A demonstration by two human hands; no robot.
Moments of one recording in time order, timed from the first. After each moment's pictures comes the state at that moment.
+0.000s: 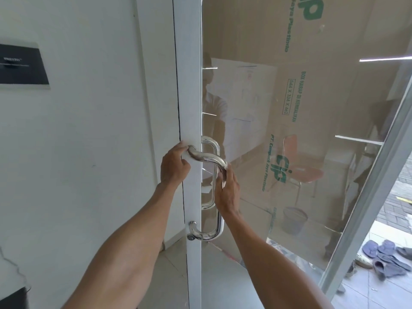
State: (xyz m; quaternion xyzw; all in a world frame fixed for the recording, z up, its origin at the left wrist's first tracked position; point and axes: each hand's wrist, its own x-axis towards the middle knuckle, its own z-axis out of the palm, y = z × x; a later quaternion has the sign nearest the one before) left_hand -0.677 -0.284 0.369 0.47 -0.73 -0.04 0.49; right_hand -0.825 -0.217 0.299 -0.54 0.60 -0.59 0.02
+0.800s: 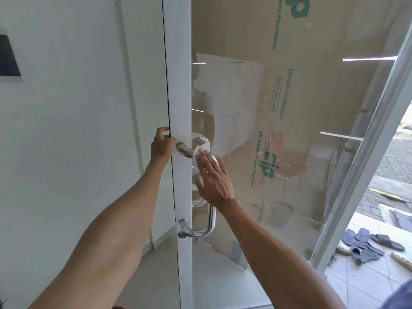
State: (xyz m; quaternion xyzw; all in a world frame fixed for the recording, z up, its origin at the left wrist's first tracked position) left_hand -0.678 -0.322 0.407 0.47 -0.59 -0.37 0.54; right_hand -0.828 -0.220 0.321 -0.71 0.55 -0.32 -0.31
